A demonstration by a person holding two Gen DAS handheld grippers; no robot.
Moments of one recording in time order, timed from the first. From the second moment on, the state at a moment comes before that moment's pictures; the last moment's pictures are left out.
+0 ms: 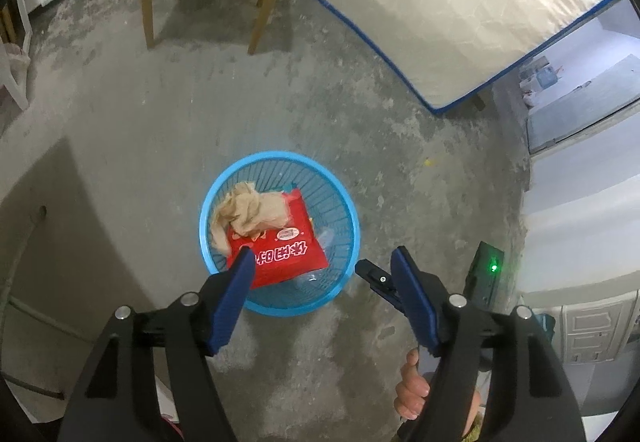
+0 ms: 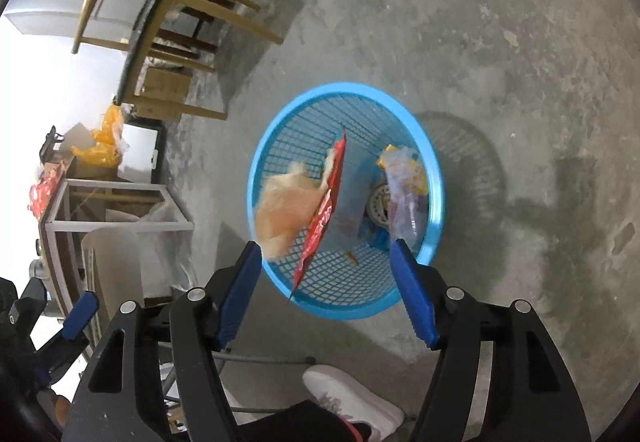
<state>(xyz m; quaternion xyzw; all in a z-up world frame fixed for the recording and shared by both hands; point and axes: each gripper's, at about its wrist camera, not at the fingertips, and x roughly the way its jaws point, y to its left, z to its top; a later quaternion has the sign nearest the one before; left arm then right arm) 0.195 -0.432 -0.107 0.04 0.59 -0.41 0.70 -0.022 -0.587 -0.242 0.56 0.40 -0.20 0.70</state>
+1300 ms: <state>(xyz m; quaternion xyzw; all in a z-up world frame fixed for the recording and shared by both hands) 0.185 0.079 0.003 -0.17 0.43 -0.08 0.88 0.115 -0.263 -0.009 0.25 0.43 0.17 0.85</state>
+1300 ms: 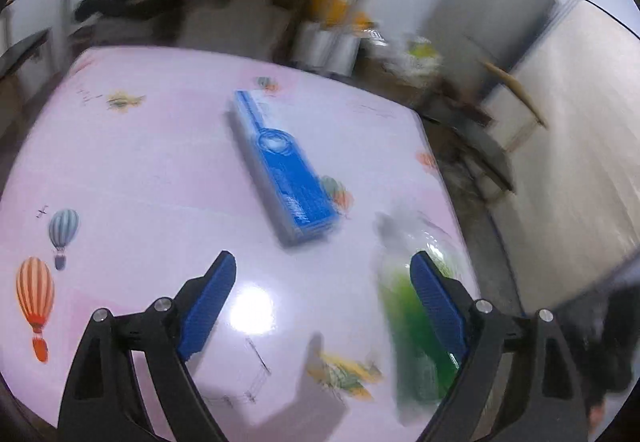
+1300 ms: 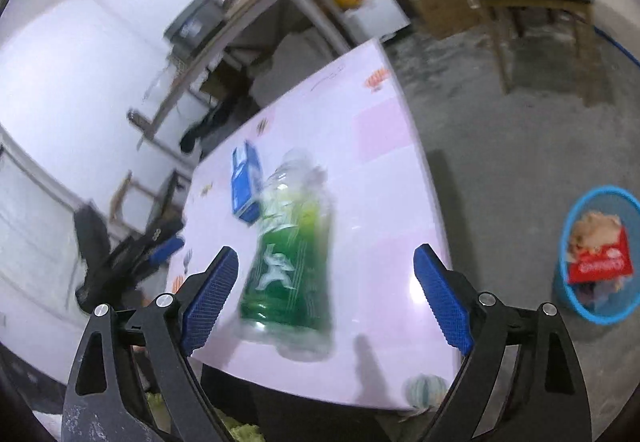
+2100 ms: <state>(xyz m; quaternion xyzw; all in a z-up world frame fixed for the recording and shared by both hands) 0.294 0.061 -0.063 -0.11 0.47 -0.03 0.88 0.177 -0.152 -0.031 0.11 0.51 0.15 0.84</state>
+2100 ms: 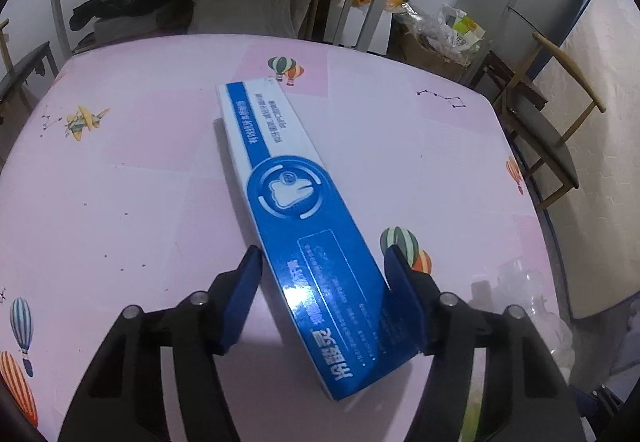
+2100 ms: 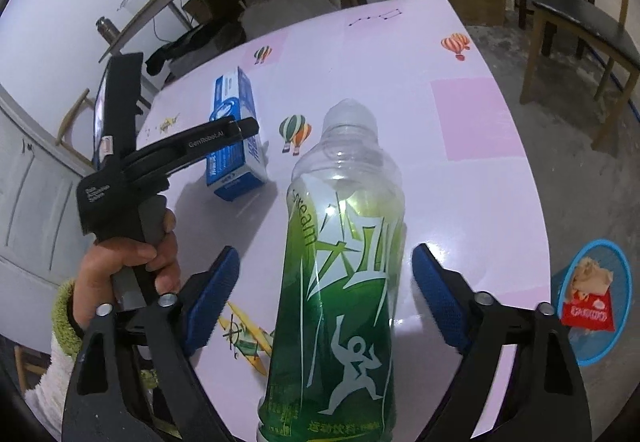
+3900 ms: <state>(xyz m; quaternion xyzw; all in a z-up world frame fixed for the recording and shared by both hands) 0.145 0.090 -0.072 -0.09 0.49 -0.08 0.86 0.140 -0.167 -0.050 0.17 0.54 0.17 0.81</state>
